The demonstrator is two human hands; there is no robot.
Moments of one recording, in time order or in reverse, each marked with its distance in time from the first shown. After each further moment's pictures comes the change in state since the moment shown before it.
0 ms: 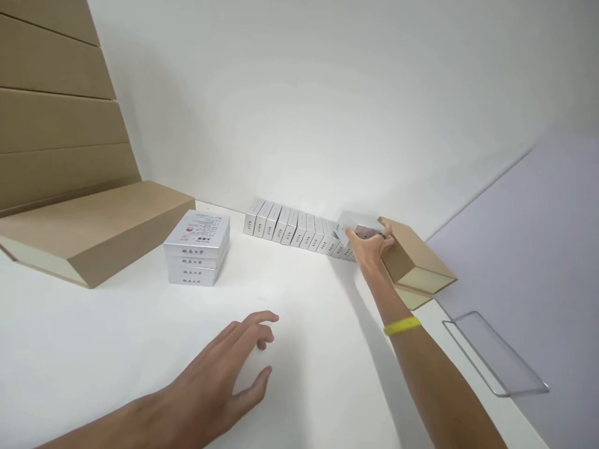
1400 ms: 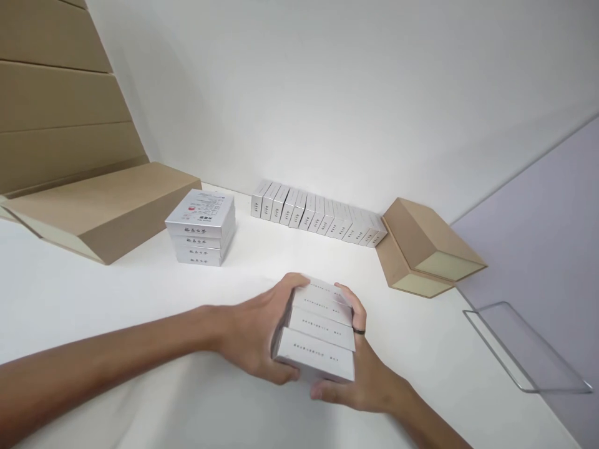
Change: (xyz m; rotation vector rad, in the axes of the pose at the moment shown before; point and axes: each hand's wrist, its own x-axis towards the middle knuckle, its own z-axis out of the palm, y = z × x) left_hand 0.067 -0.008 -0.001 -0.353 -0.370 0.217; right_hand -0.182 0.033 -0.114 0.433 -1.213 -0.275
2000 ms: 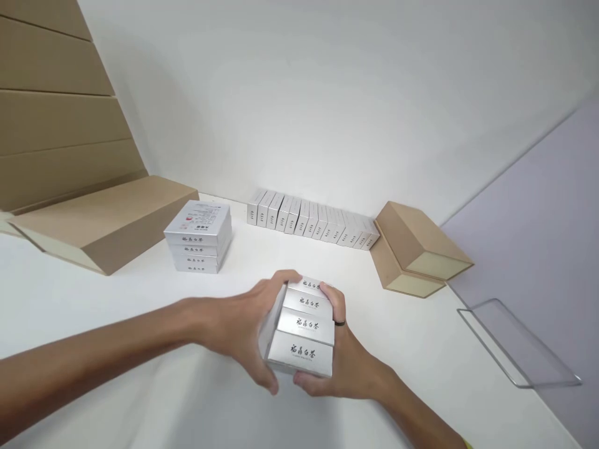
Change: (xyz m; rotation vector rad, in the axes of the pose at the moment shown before) left_hand 0.005 0.025 -0.032 -0.049 -0.084 -0.067; right_hand 0.021 -0.016 0.001 -0.034 -0.044 0.013
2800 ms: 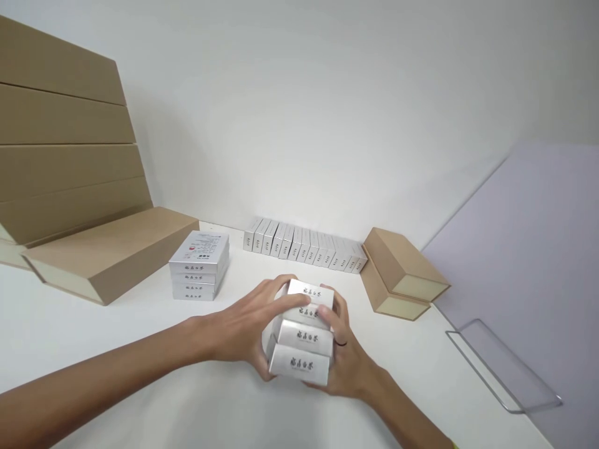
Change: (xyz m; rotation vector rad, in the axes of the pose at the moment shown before) left_hand 0.010 -0.013 -0.002 0.433 0.219 0.181; right_hand 0.025 0.014 -0.021 -0.524 0.258 -0.621
